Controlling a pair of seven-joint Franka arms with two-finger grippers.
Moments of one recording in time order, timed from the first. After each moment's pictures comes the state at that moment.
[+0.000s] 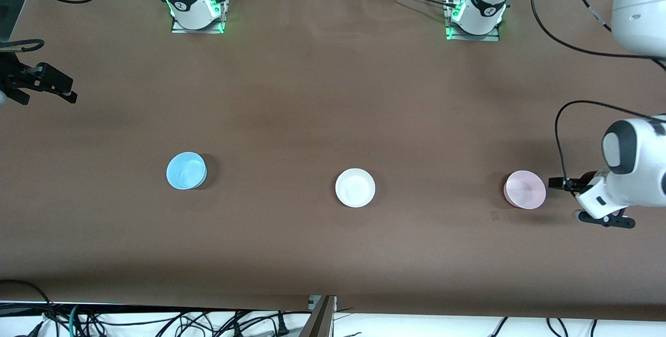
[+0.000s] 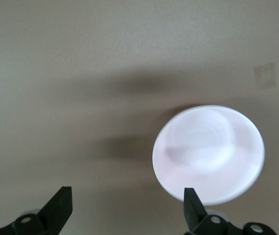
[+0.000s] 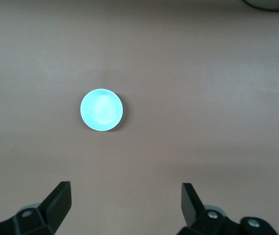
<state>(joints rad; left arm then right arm) 0.21 0.73 -0.05 -1.40 0.16 1.97 0.23 0.07 0.03 -0.12 -1.59 -0.01 1.66 -0.09</state>
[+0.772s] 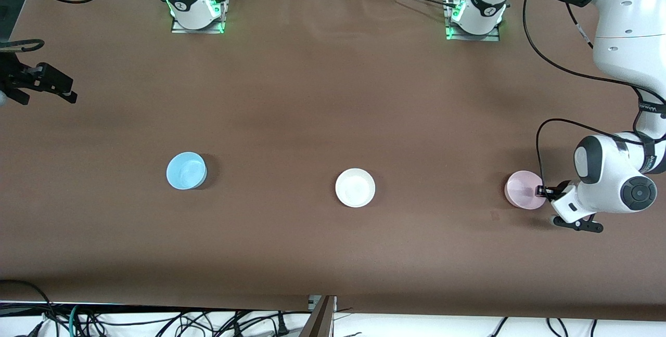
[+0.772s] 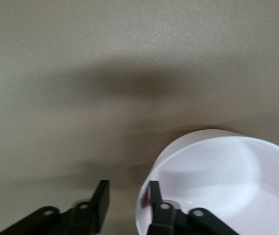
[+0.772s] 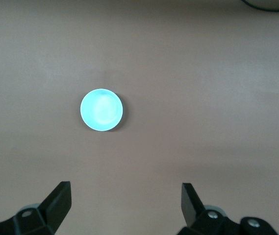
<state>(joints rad) 0.21 0.84 -0.05 -1.41 0.16 2.07 0.24 0.07 0.03 -0.12 -1.59 -0.01 1.66 -0.09</state>
